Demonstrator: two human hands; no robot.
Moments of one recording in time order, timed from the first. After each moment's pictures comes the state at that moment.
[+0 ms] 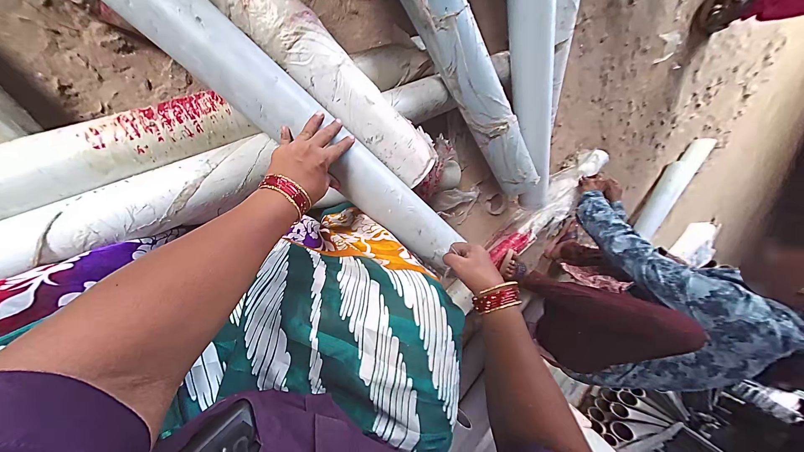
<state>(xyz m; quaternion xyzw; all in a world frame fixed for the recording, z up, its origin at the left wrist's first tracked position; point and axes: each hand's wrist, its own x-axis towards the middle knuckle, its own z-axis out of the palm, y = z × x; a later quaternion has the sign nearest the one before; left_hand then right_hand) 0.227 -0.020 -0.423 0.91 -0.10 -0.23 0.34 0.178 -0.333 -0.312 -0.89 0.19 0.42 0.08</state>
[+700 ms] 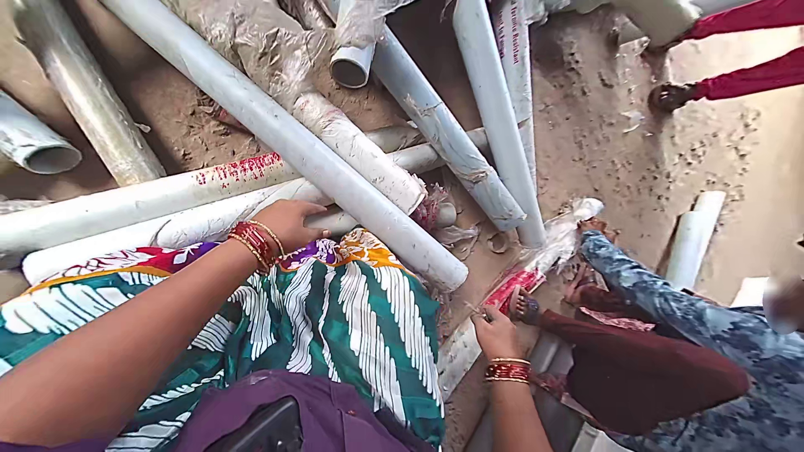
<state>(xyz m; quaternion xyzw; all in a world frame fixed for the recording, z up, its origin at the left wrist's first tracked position) 0.154 0.028 -0.297 0.86 0.02 -0.36 0.36 0.078 -0.375 -0.247 -0.92 0.26 0.30 0.04</state>
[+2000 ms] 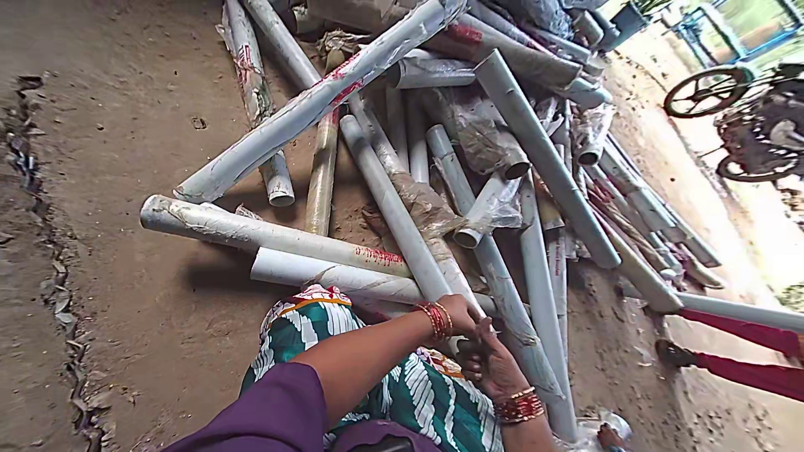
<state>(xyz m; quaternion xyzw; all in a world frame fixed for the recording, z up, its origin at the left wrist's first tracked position) 0.099 0.086 -0.227 0.68 -0.02 -0.25 0.69 0.101 -0.078 -0.204 -0.69 0.16 0.42 0.56</state>
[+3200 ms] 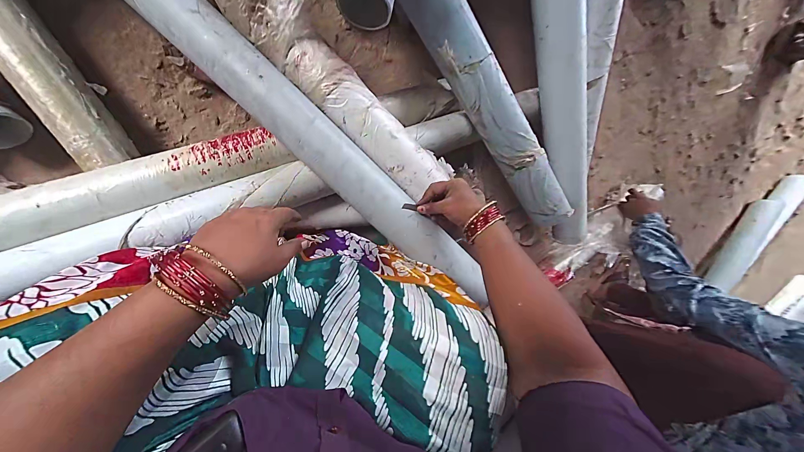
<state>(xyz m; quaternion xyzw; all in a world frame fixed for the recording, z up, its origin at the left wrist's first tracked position) 0.160 0.050 -0.314 0.88 0.04 -0.40 0.27 0.306 -0.284 -0.388 -0.83 -0.06 0.45 0.34</state>
